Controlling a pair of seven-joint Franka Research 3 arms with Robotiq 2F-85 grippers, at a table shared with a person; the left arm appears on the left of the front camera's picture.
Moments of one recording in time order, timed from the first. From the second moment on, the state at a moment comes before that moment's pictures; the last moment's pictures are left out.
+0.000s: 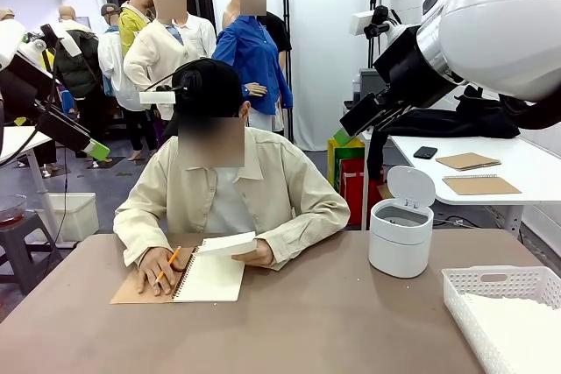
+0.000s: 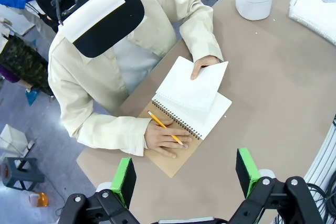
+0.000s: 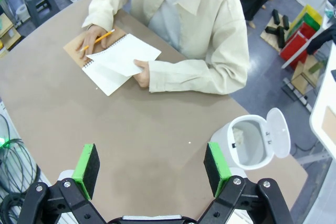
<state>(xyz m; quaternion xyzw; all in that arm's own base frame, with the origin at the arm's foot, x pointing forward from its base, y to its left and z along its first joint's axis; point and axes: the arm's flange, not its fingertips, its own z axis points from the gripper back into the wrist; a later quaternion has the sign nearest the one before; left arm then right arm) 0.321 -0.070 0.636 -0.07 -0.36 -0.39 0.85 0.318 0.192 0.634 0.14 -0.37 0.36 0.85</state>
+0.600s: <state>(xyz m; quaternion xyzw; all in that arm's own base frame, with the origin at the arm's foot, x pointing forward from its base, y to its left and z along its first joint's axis) 0.321 -0.070 0.636 -0.07 -0.36 -0.39 0.85 0.318 0.192 0.634 0.14 -0.37 0.36 0.85</state>
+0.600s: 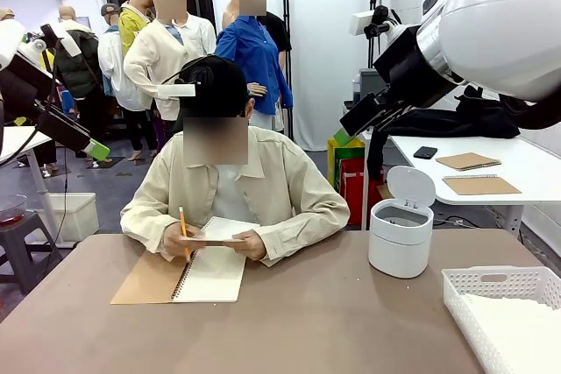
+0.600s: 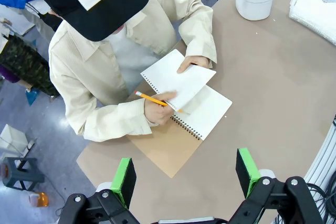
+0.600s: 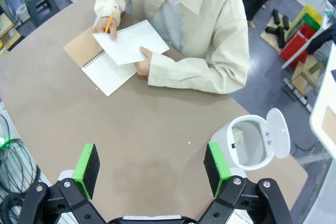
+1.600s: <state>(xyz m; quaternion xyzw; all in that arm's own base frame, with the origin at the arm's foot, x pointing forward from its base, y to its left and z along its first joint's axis) 0.321 -0.070 0.636 -0.07 -0.36 -0.39 0.85 0.318 0.192 0.634 0.14 -0.37 0.36 0.85</state>
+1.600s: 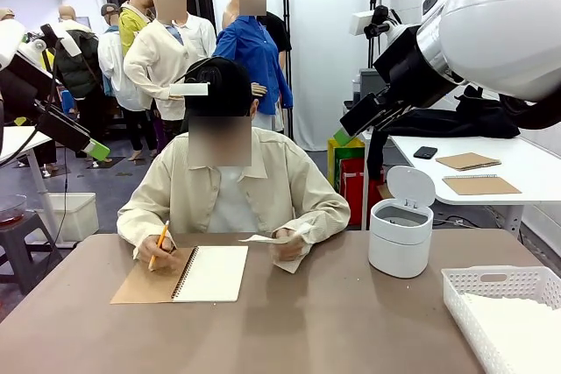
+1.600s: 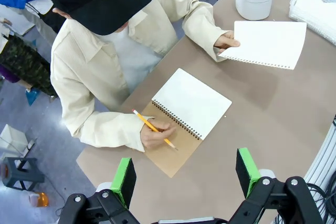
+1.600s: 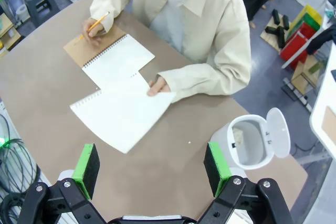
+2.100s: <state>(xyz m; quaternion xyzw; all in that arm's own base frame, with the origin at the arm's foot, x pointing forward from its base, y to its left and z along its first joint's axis) 0.321 -0.070 0.636 -0.07 -0.36 -0.39 0.85 0.318 0.192 0.634 0.14 -0.37 0.36 0.85</state>
